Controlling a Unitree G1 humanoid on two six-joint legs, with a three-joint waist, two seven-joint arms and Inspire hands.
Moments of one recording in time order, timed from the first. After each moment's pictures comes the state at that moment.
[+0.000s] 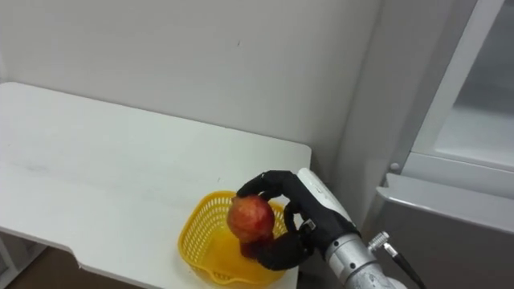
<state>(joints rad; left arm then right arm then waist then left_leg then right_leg) 0.15 0.27 -0.05 1.01 0.47 0.08 -0.05 -0.32 -0.42 0.22 0.05 -0.18 0.00 0.11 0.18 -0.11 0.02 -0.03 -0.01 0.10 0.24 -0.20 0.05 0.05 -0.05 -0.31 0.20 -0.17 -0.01</state>
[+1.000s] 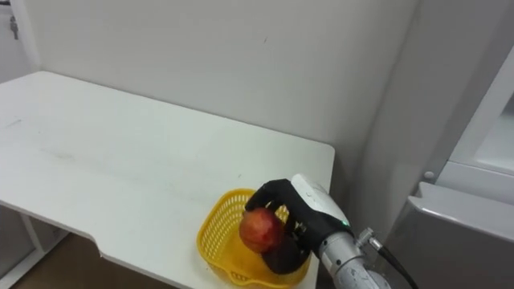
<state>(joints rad) 0.11 0.27 -0.06 1.00 0.47 0.11 -0.11 -0.39 -0.39 0.27 0.20 -0.39 0.03 0.11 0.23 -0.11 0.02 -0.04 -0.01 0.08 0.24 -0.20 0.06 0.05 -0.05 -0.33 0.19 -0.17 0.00</state>
